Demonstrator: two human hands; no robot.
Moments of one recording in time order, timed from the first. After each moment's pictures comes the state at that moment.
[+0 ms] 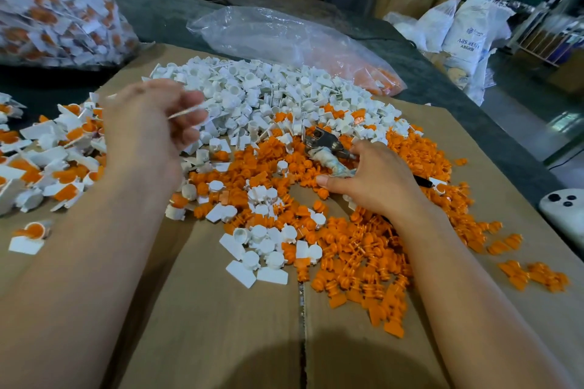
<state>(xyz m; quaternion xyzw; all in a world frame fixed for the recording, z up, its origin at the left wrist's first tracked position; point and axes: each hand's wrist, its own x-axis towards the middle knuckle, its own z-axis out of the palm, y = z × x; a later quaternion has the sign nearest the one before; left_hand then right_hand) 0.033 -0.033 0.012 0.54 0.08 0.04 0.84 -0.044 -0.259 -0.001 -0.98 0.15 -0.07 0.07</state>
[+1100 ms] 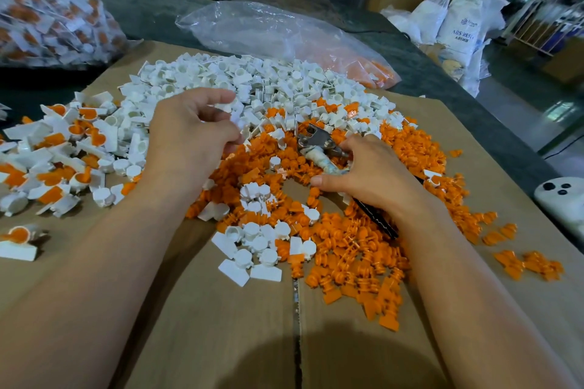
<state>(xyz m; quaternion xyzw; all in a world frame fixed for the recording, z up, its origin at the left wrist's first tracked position) 0.015 -0.062 0.009 0.73 -0.07 0.02 0.68 -0.046 -0.260 0.004 -0.98 0.15 -0.02 0.11</state>
